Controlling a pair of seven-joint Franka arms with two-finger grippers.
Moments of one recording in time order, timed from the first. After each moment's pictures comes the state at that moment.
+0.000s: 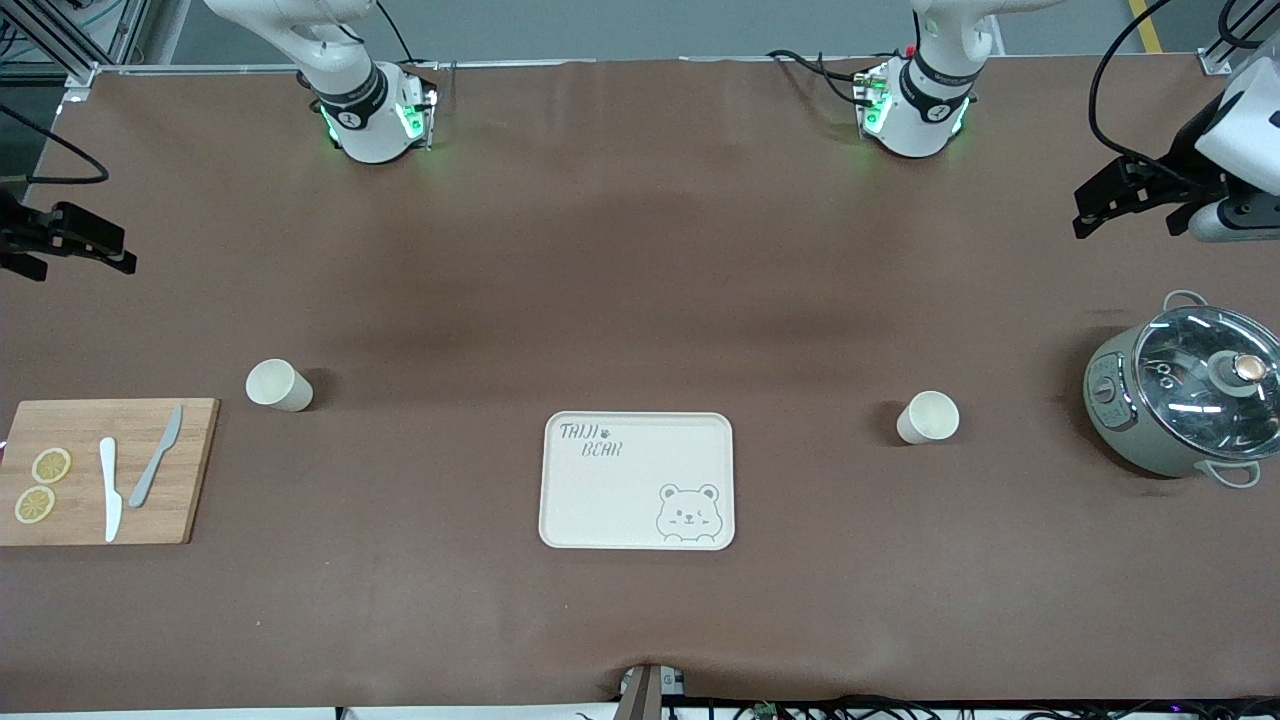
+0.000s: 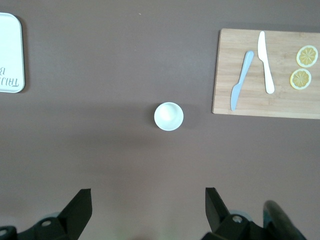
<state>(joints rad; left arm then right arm) 0.09 -0.10 -0.17 -1.63 0.00 1.53 -0.09 -0.03 0.00 -0.07 -1.56 0.01 1.50 -0.16</state>
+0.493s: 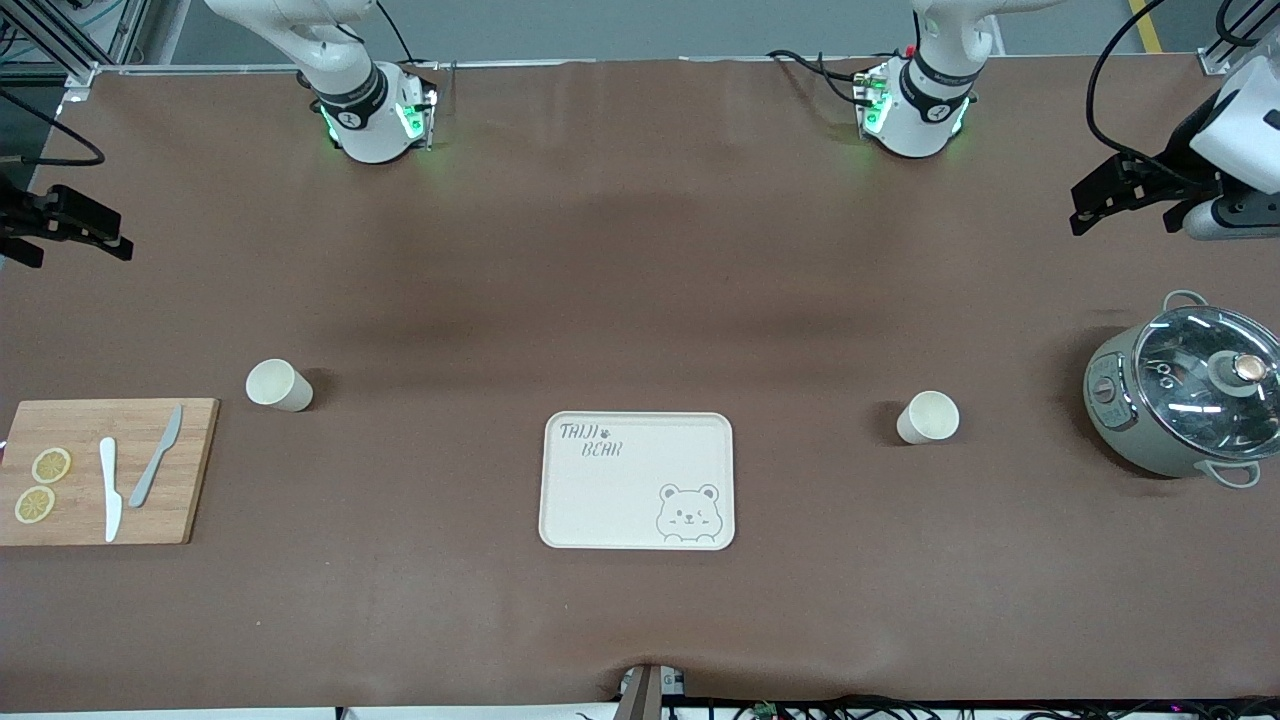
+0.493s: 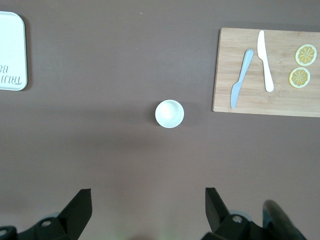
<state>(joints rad) 0.09 -0.10 -0.17 -1.63 0.00 1.52 -0.09 -0.03 -0.02 -0.06 -1.57 0.01 1.49 -0.16</state>
